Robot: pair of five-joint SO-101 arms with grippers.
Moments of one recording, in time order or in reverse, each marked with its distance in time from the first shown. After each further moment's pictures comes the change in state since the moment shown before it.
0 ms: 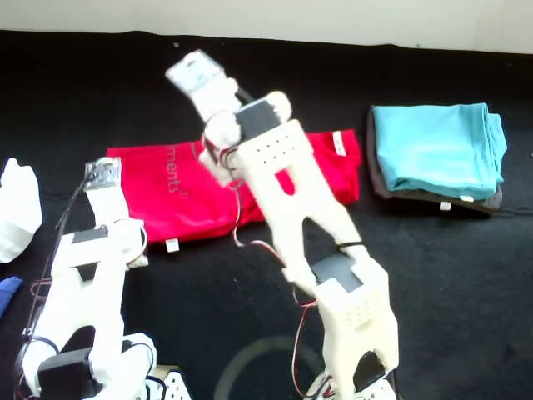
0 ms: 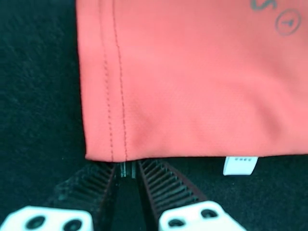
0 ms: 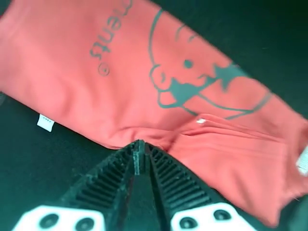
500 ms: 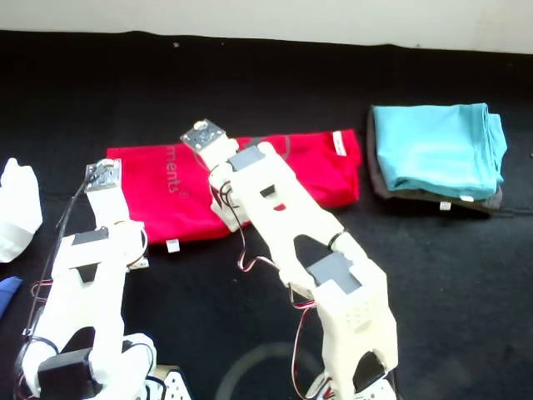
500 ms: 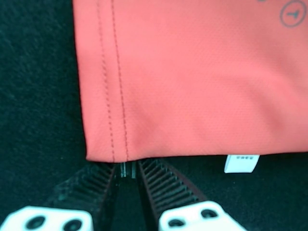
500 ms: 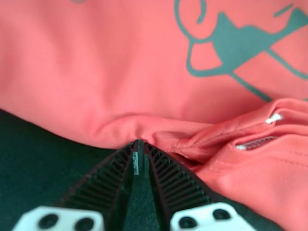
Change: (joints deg) left arm 0.0 0.4 2.5 -1.4 0.0; right arm -1.9 0.0 41.6 -26.7 0.0
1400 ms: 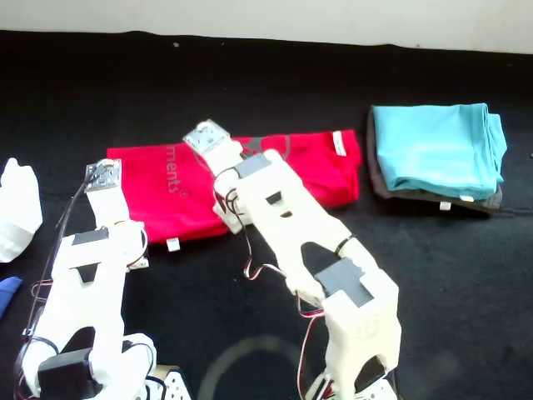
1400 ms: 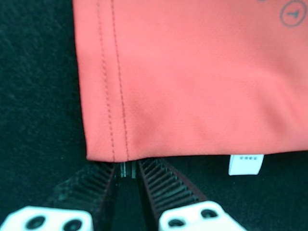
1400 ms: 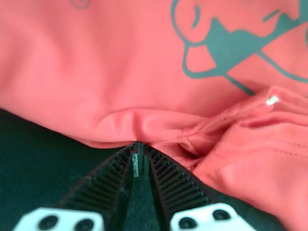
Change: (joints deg) left arm 0.0 0.0 0.0 0.0 0.0; right arm 0.1 -5.8 8.6 -5.9 0.0
